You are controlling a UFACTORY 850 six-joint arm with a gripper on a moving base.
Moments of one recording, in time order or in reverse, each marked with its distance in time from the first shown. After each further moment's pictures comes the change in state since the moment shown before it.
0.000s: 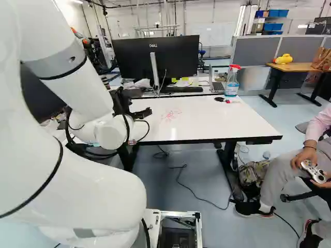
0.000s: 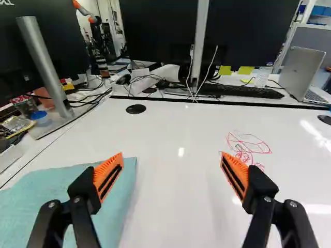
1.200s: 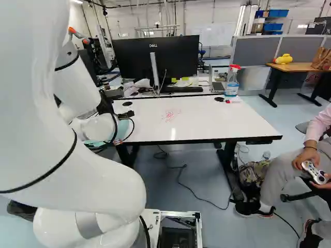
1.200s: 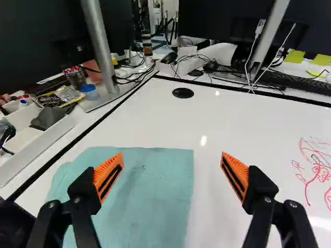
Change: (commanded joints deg) arm 12.8 -6.3 -5.7 0.0 -7.9 0.0
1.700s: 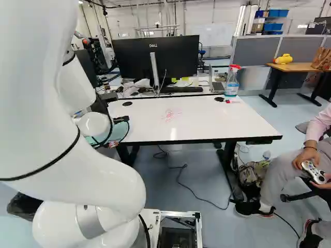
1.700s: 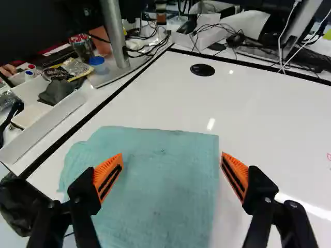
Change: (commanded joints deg) arm 3.9 -3.3 -3.2 0.0 -8.5 0.0
